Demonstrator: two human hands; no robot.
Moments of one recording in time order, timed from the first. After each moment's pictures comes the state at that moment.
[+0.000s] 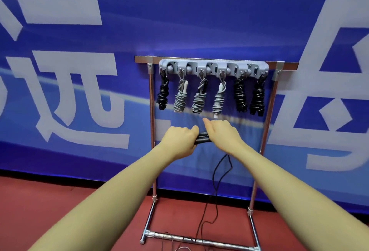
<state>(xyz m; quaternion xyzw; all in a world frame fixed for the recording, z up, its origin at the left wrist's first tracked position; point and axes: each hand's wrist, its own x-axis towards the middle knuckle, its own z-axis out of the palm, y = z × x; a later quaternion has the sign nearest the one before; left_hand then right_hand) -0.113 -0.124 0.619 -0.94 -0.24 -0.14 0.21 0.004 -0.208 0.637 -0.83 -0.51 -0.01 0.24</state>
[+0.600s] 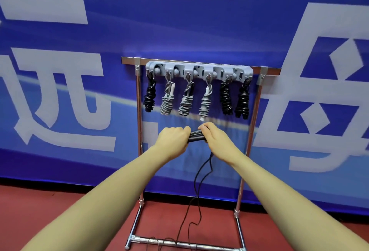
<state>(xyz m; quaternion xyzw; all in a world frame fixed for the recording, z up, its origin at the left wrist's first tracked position) -0.083 -0.127 0.616 -0.94 -0.27 -0.14 0.17 0.034 -0.234 0.620 -0.73 -0.54 0.11 0.42</state>
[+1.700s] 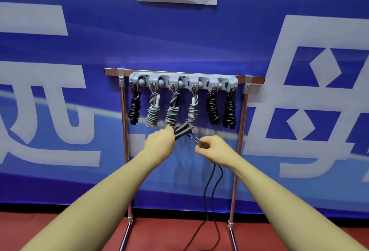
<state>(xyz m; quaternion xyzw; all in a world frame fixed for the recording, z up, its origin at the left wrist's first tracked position) -0.049 -0.107 0.628 -0.91 -0.37 -0.20 0.04 0.085 -0.236 0.626 -0.74 -0.54 0.14 0.37</state>
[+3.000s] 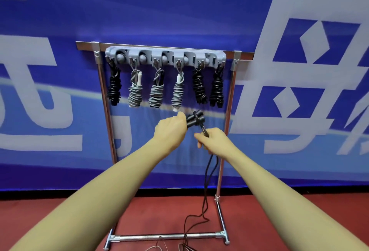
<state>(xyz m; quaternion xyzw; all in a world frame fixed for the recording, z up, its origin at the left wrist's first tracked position) 0.004 -0.144 0.605 -0.93 -0.30 -0.20 0.07 0.103 -0.262 0.592 -0.79 -0.43 0.16 0.40</state>
